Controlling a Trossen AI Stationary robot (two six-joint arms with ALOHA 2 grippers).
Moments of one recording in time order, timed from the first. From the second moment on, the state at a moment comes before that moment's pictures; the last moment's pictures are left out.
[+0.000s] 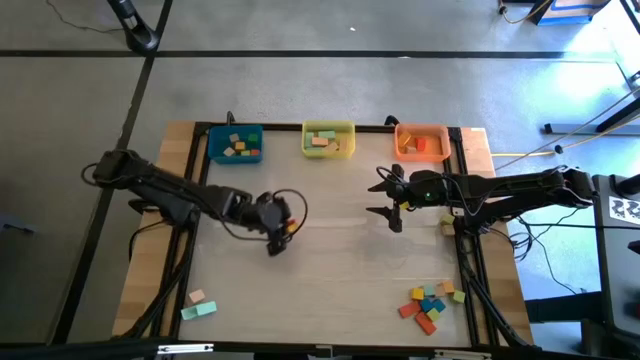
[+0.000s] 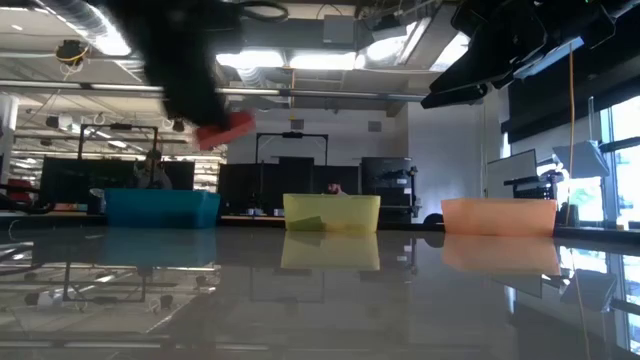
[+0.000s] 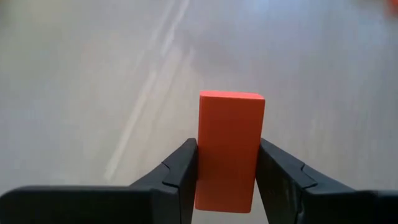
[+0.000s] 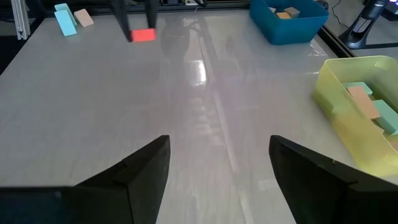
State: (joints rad) left arm -0.20 1.36 0.87 -0.40 -0.23 -0.51; right arm -0.01 1.00 0.63 -0.11 0.07 0.03
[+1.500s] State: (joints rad) left arm 0.41 1.56 0.87 0.41 -0.25 0.02; right arm -0.01 1.12 0.63 -0.04 0.15 0.02
